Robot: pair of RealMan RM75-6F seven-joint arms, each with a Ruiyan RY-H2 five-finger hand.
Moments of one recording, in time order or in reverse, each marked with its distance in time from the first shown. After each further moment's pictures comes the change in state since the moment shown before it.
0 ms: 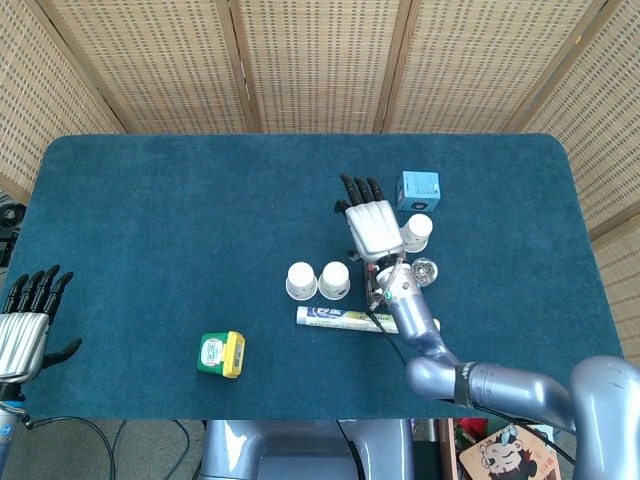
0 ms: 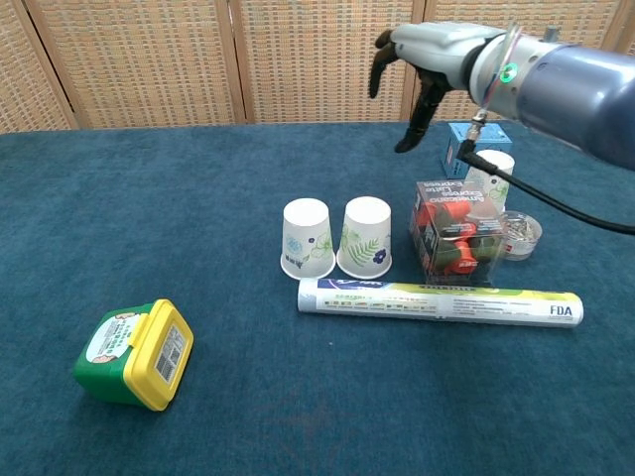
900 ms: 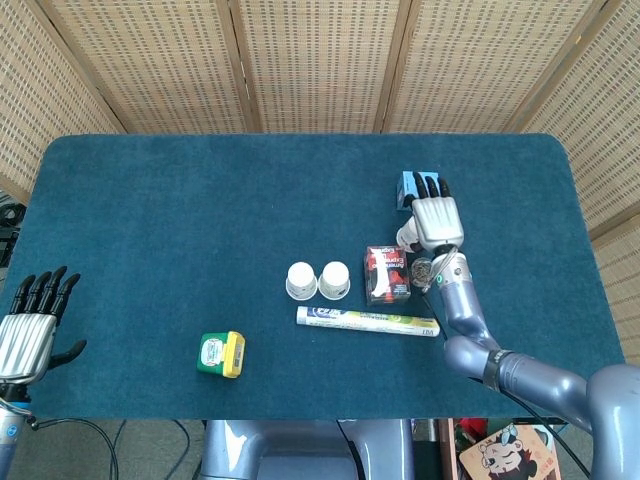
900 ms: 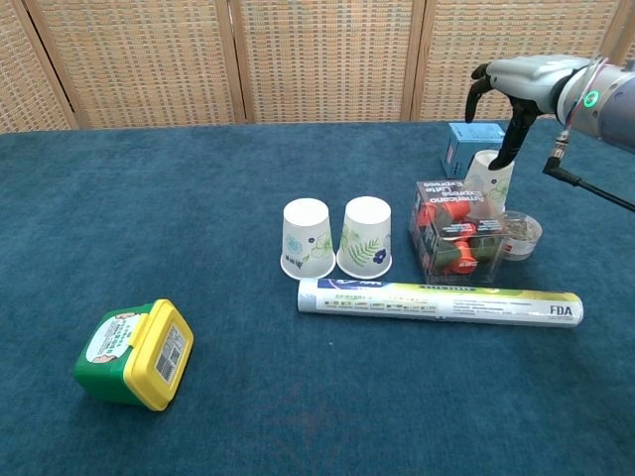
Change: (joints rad) left arm -0.001 -0.011 0.004 -0.010 0.013 0.005 0.042; right arm -0.057 0.022 -0.074 0.240 0.048 -0.106 0.083
